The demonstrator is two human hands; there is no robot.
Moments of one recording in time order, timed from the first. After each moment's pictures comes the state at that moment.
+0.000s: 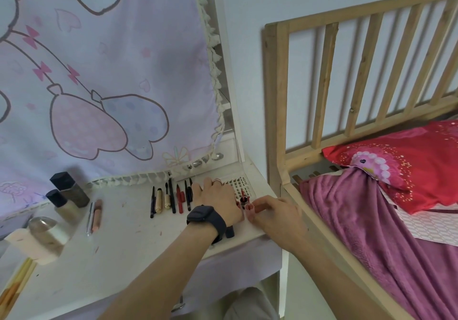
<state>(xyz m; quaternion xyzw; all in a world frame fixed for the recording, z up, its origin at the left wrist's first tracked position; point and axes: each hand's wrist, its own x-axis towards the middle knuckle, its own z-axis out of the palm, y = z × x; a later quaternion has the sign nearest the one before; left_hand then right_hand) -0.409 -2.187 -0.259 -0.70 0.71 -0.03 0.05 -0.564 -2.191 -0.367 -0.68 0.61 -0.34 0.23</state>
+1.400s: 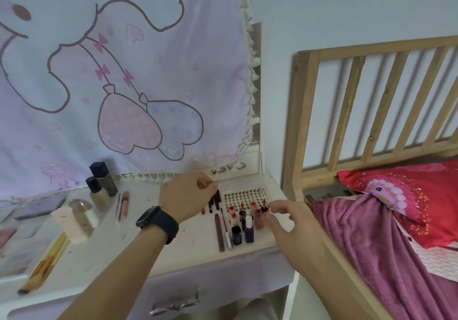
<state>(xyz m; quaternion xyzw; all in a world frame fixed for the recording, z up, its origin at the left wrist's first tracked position) -0.292 -2.152 -0.214 -0.71 0.65 0.09 -0.24 -0.535 -2.122 -0.296 -0.66 0.53 -0.49 0.20</state>
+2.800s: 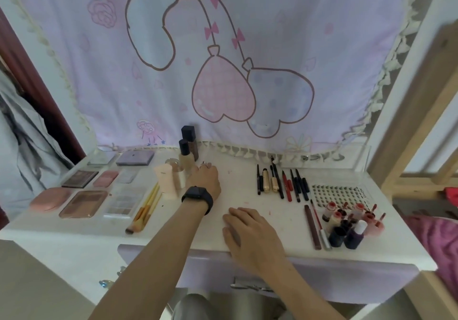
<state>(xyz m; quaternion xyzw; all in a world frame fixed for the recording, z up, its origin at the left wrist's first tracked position) -0.103 -2.177 -0.314 -0.82 0.57 -0.05 -0.02 -0.288 -2.121 -0.372 -0.90 0.35 -0.23 0.09</state>
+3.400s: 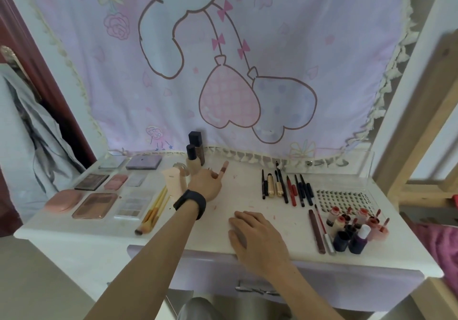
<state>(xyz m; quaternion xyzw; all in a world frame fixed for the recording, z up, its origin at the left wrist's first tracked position) -0.099 -2.160 -0.294 -0.82 0.46 0.17 -0.29 -0.290 -2.125 -0.377 -0.90 0.34 -0.25 0.08</state>
